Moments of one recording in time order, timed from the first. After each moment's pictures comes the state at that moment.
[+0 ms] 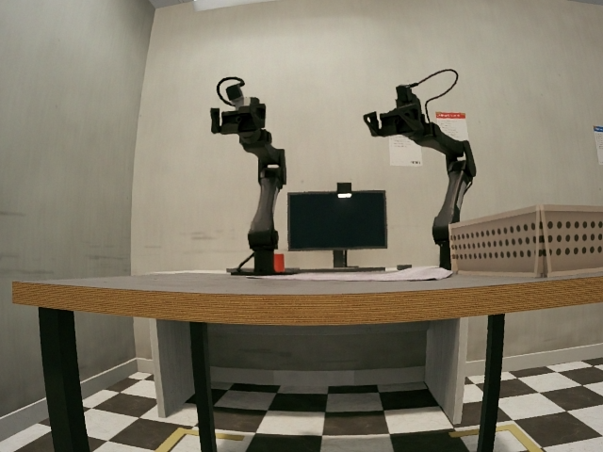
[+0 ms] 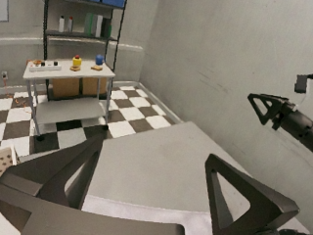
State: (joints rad) left arm -0.56 0.94 0.98 -0.11 -0.13 -0.03; right arm 0.00 0.95 0.96 0.01 -0.01 0.00
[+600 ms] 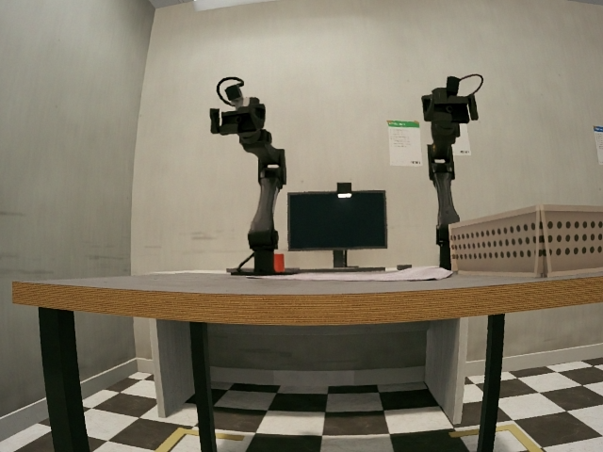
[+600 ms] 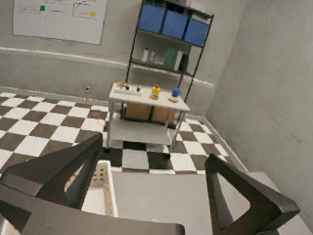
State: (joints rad) left arm 0.00 0.94 0.97 0.00 -0.04 0.00; right arm 0.00 0.95 0.96 0.01 0.00 0.00
